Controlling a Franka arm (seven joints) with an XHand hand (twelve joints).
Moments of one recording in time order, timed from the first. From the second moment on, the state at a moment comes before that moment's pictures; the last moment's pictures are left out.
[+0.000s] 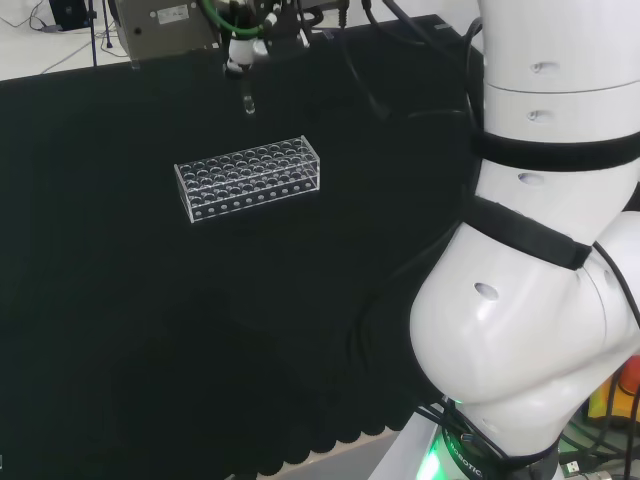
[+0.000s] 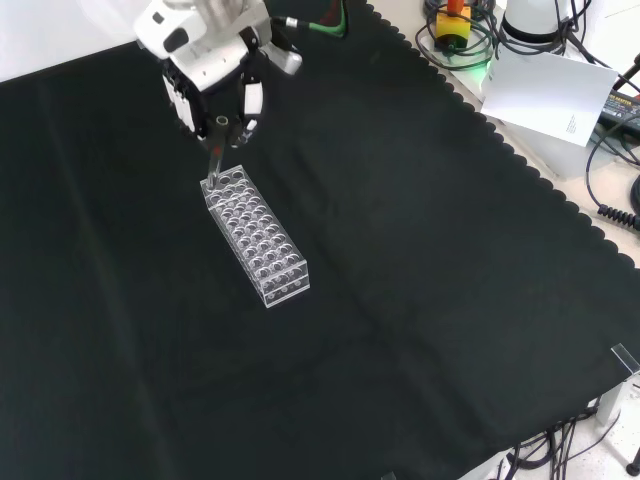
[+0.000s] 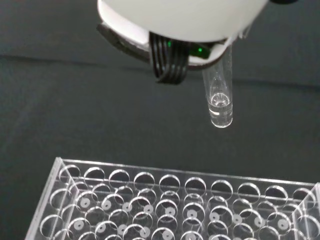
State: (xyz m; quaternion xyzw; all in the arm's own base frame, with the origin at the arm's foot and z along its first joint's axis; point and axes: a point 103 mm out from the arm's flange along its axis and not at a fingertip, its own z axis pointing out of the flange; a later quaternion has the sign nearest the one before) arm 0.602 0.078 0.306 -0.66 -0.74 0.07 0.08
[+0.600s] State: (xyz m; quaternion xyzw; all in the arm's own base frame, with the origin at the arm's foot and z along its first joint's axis) arm 0.573 0.073 0.336 -0.66 -0.74 0.05 0.09
